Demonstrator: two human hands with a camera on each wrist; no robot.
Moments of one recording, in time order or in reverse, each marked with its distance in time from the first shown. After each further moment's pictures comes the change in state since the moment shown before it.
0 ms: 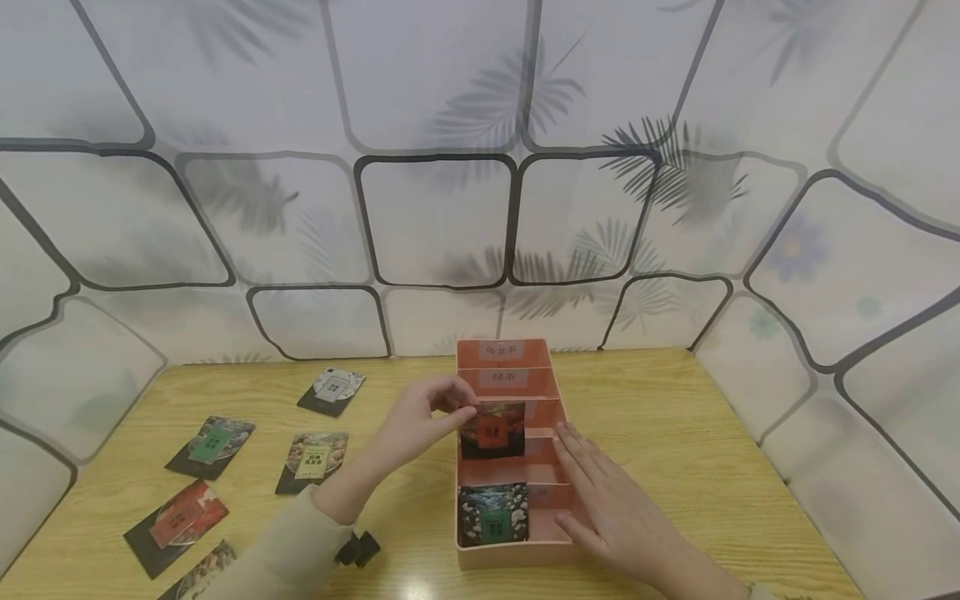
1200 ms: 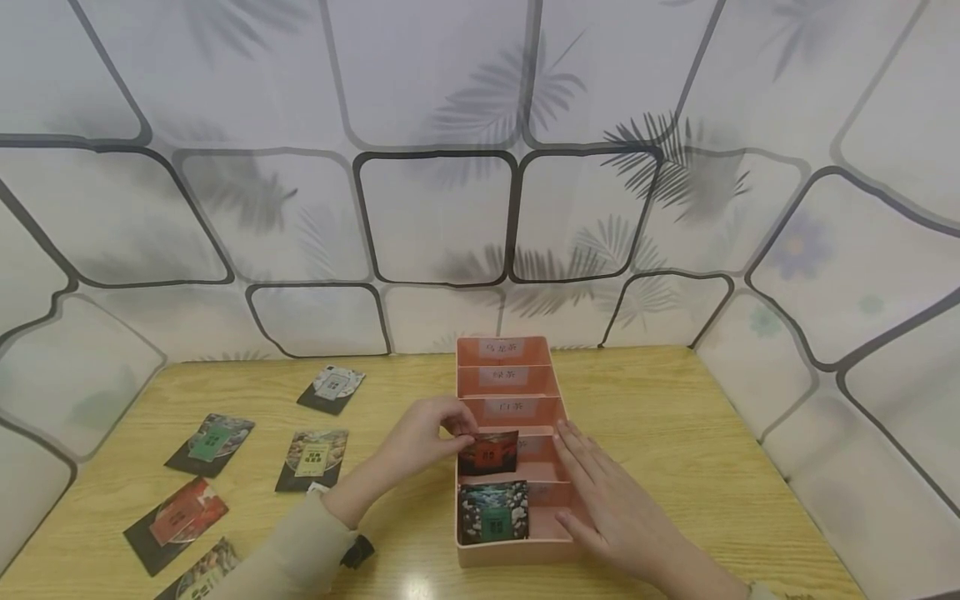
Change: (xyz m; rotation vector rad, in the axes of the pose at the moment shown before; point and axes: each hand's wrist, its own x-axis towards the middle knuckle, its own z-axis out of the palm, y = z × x) left_hand -0.007 -0.026 0.014 0.290 -0.123 0.002; right_hand -0.001 0.000 0.001 0.005 0.014 0.008
